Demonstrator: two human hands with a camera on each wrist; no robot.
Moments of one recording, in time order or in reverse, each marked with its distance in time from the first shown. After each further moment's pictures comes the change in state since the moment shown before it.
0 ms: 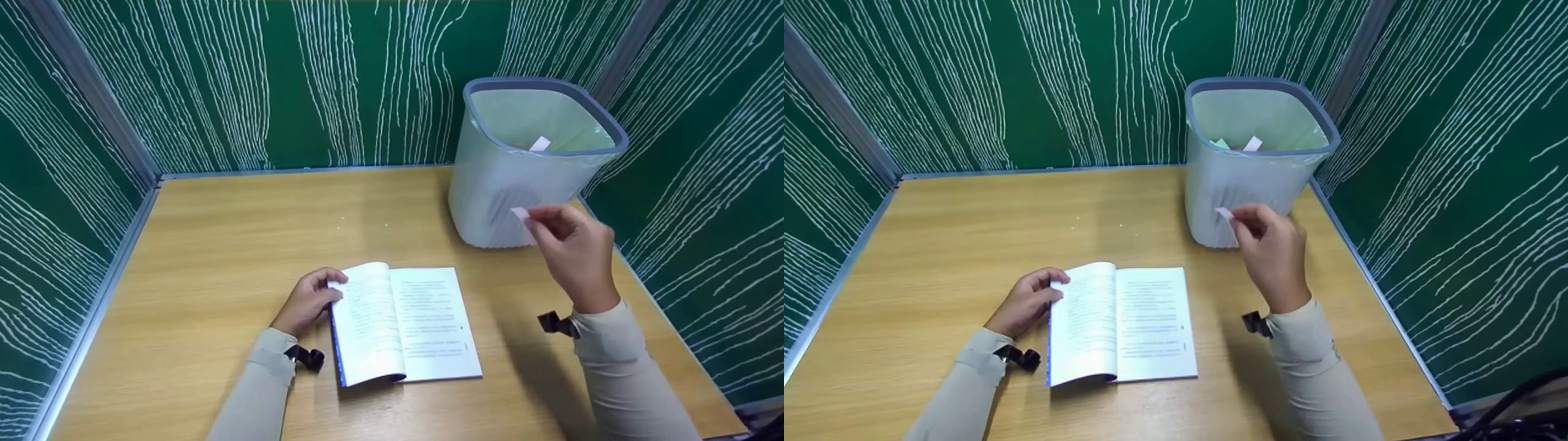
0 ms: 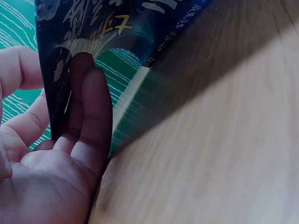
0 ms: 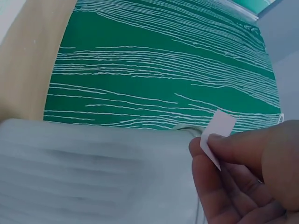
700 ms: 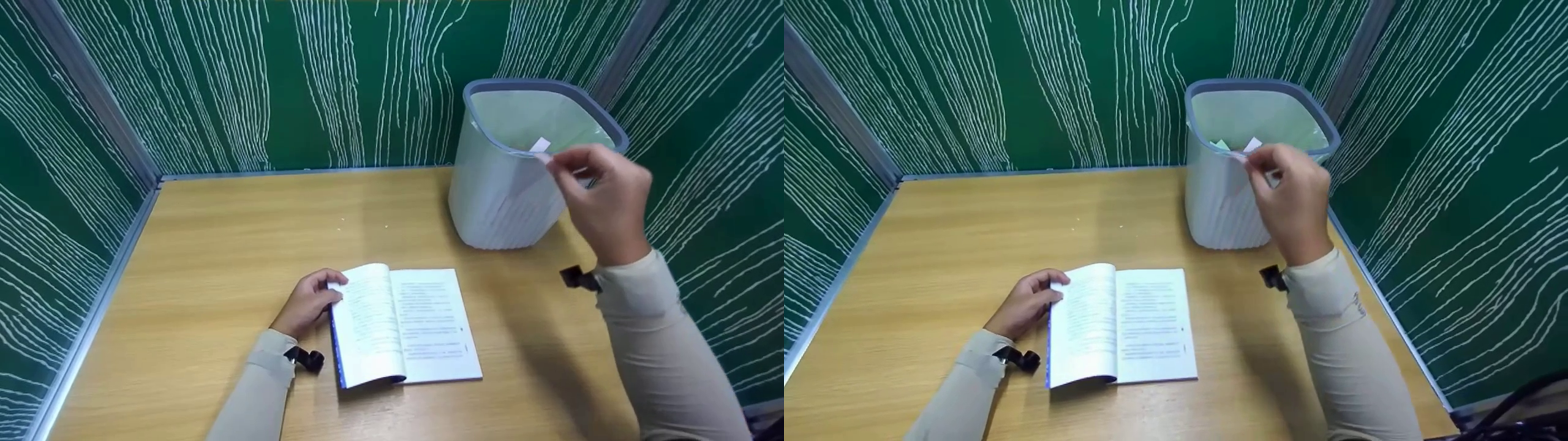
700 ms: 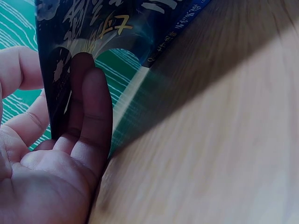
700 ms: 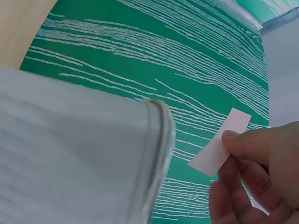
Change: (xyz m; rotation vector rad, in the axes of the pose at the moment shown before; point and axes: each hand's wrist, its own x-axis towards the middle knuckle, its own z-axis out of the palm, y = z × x) left_hand 0.000 0.001 0.001 0.030 0.002 0.017; right_hand 0.064 -0.038 -0.027 -0.134 0.166 -0.254
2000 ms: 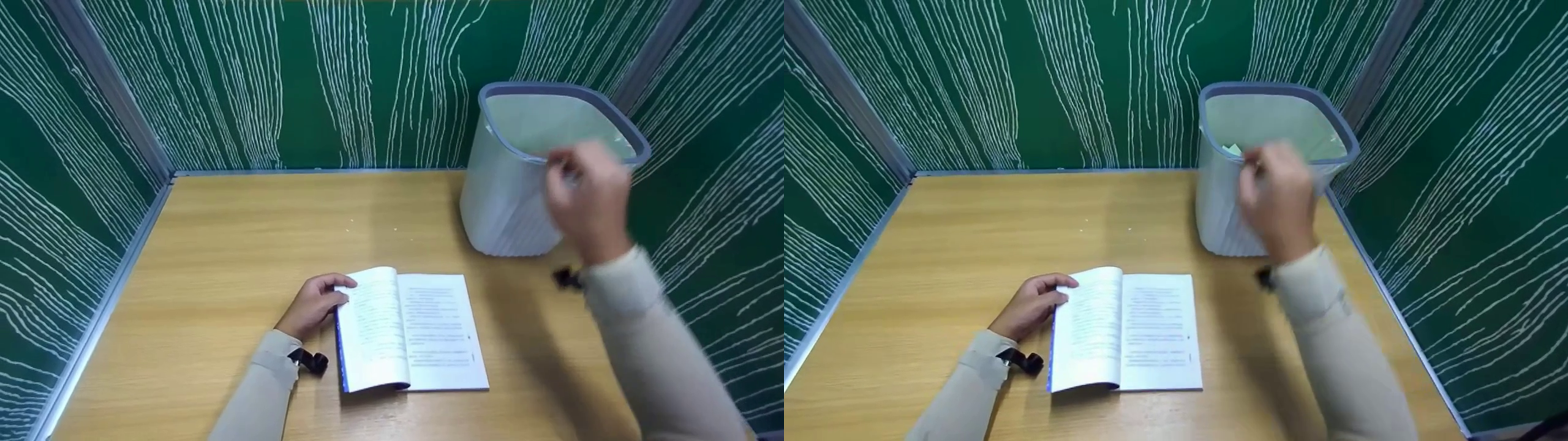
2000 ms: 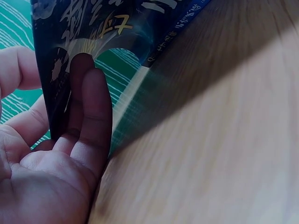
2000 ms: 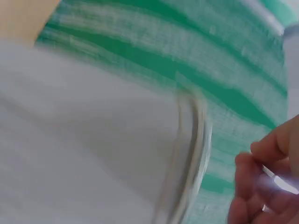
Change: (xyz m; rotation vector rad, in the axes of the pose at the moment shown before) left_hand 0.000 0.003 -0.002 -0.009 -0.021 -0.067; right_hand 0.013 0.018 0.046 -0.057 0.026 -0.190
